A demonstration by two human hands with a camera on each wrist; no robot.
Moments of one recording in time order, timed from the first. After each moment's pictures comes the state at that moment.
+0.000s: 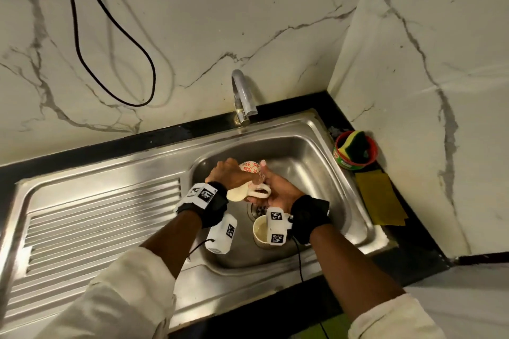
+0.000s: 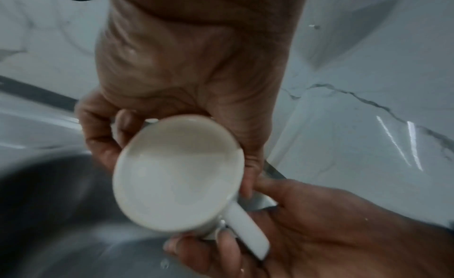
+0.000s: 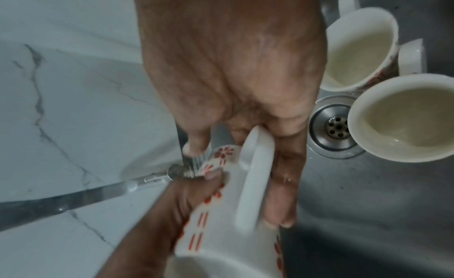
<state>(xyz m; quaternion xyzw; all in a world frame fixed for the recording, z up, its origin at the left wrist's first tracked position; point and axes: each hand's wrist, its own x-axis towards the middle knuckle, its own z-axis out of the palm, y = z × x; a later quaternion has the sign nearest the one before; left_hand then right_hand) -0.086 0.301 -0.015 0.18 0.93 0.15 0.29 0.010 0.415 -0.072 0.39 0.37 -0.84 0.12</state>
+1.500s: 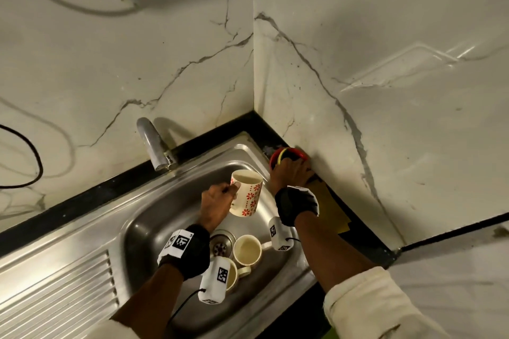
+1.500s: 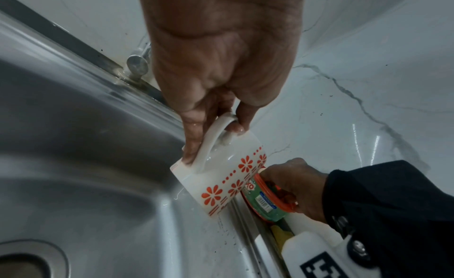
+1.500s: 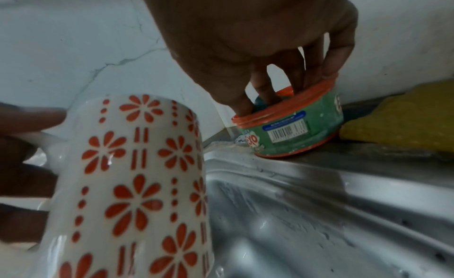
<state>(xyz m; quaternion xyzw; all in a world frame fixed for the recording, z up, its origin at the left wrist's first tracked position) -0.038 0.415 -0.017 0.24 0.82 0.41 0.31 0.039 0.580 -0.052 0.60 0.79 -0.11 -0.01</state>
